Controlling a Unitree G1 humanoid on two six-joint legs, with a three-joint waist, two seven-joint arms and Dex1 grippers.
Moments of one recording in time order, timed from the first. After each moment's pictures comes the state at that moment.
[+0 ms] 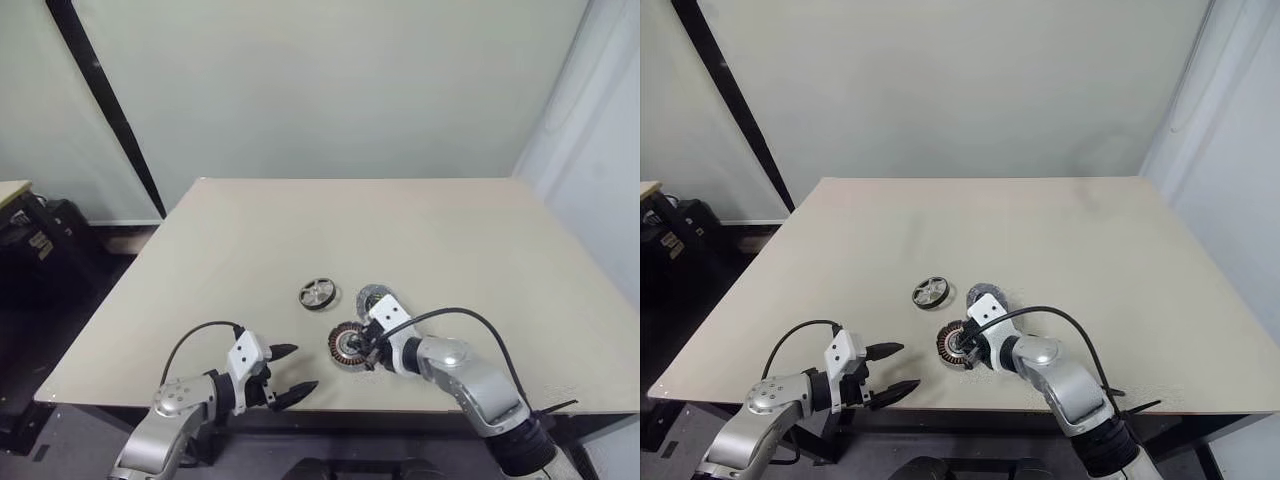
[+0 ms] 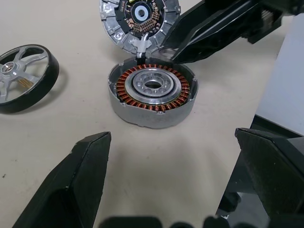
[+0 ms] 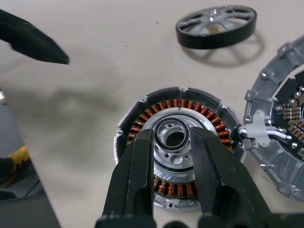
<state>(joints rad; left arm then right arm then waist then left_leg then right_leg) 0.12 0.54 -0.09 -0.10 -0.31 0.18 -0.93 -0.24 -0.25 0.40 -0.21 0.12 0.83 0.50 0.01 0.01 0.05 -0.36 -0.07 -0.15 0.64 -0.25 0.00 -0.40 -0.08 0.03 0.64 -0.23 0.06</state>
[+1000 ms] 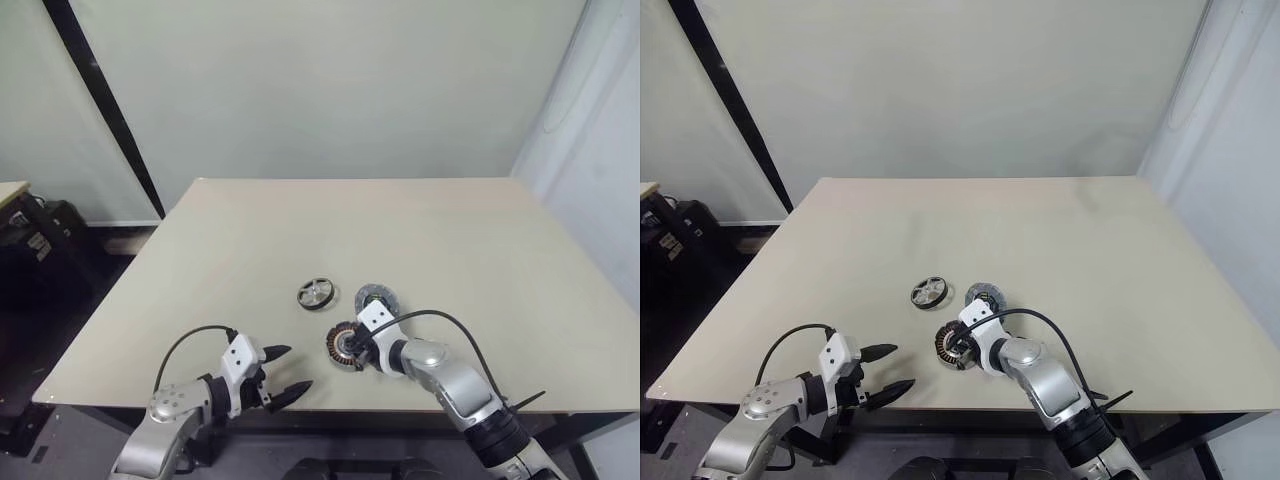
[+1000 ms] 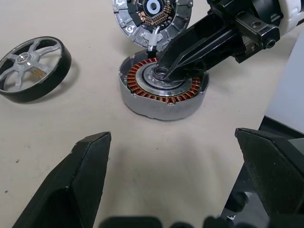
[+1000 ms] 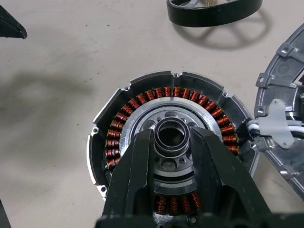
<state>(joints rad) 0.14 0.54 -0.07 -0.06 -0.31 0.14 -0.91 -0.28 -0.18 0.43 -0.02 0.05 0.71 0.47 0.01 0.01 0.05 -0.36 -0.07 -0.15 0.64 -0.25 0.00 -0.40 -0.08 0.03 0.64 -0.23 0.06</state>
